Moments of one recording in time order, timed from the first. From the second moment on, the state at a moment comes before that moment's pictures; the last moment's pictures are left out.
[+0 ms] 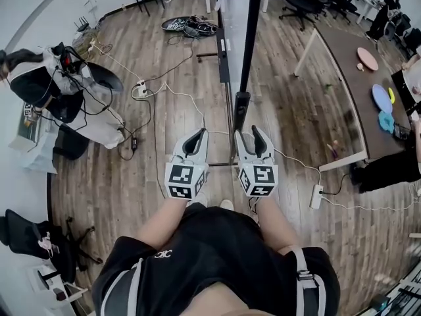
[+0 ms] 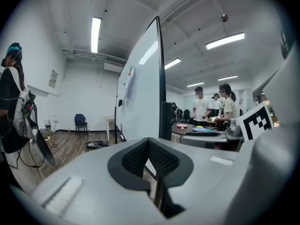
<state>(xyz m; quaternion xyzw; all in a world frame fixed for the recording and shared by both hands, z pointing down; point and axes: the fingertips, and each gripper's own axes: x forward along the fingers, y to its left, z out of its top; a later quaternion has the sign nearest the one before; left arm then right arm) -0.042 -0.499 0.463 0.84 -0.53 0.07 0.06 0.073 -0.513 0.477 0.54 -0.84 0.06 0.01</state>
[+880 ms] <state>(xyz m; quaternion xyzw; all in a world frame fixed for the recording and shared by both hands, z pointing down) -0.063 -0.503 0.476 0.83 -0.54 0.07 0.08 0.063 -0.563 0.490 0.57 -0.82 0.06 0.06</state>
